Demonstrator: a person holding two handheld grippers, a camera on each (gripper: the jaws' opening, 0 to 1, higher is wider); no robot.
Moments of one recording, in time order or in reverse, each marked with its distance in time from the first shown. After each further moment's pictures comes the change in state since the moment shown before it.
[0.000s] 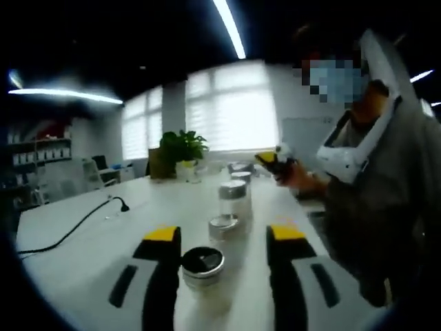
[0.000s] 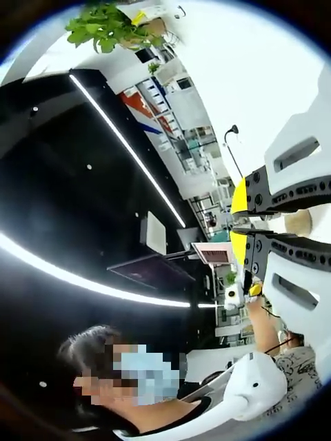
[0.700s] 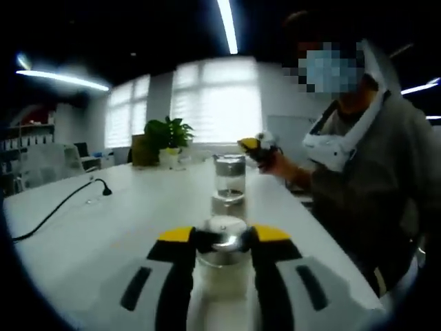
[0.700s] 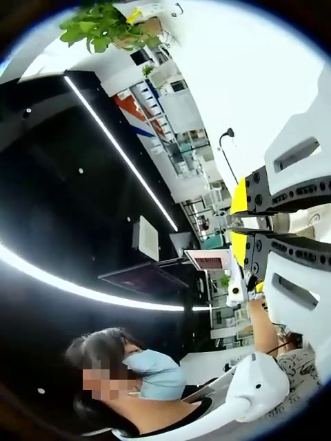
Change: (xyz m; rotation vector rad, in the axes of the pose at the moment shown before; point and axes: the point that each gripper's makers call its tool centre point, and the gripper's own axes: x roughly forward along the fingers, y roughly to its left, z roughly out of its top) left arm 0.021 0.024 -0.055 -0.062 0.106 -0.173; right arm 0.026 -0.027 -0.013 0.010 0.061 -0.026
